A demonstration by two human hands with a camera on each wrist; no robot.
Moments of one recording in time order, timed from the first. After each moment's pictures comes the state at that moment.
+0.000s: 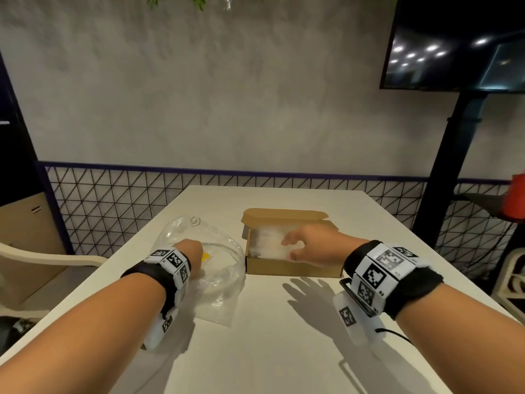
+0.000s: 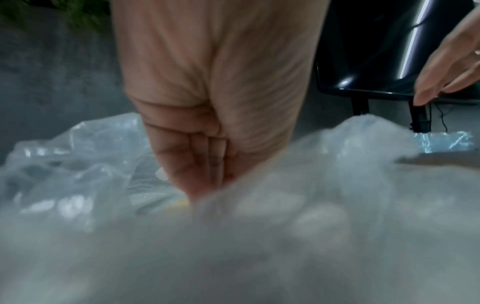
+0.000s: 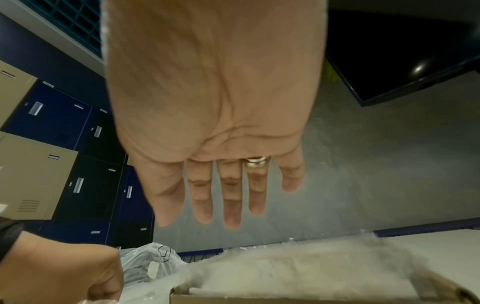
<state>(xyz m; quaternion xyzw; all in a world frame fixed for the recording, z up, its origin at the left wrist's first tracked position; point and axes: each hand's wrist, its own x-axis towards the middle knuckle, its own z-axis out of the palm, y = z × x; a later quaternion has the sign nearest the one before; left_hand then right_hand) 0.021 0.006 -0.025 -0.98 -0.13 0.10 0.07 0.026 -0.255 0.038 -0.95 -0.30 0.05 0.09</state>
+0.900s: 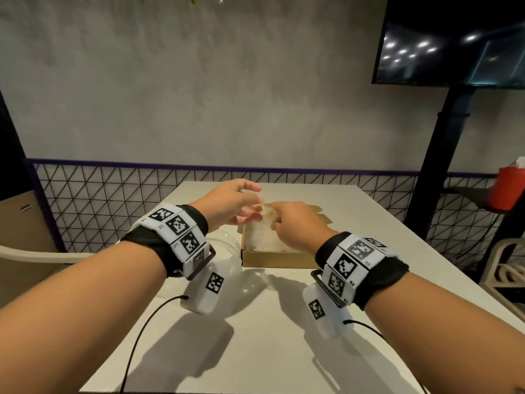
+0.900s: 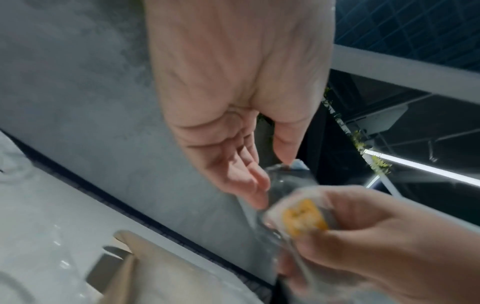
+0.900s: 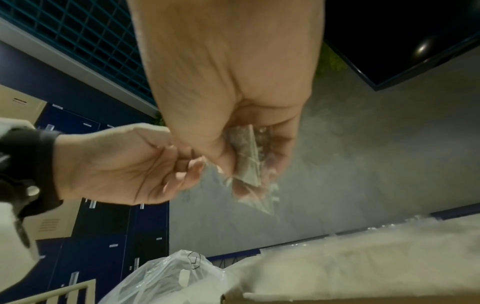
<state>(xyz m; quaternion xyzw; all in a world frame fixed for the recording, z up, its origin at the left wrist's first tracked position) -0.001 -0.069 0.067 -0.79 0.03 0.00 -0.61 0.005 -0.223 0.048 -0.94 -0.27 -0.08 0.20</state>
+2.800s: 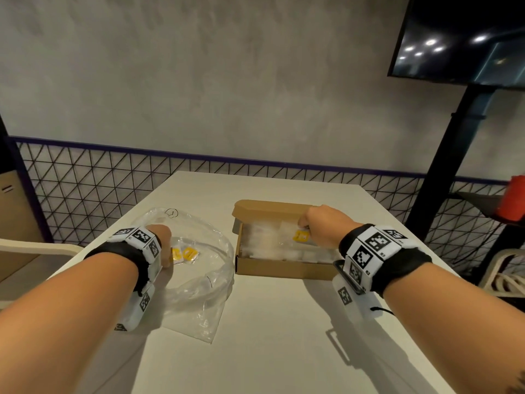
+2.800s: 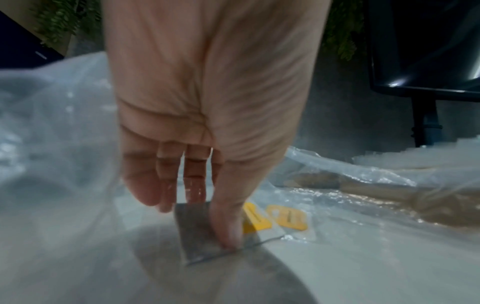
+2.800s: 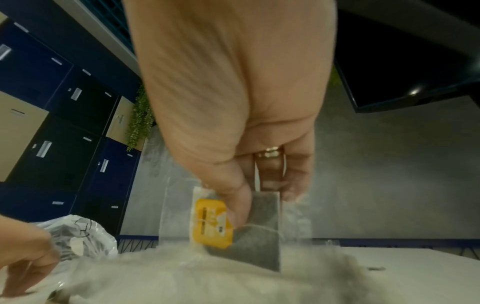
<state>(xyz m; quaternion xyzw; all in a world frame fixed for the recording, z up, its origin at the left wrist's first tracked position) 0.080 0.076 -0.049 -0.96 -0.18 0.17 0.10 0.086 -0.255 0.035 -0.97 -0.24 0.00 -0.02</state>
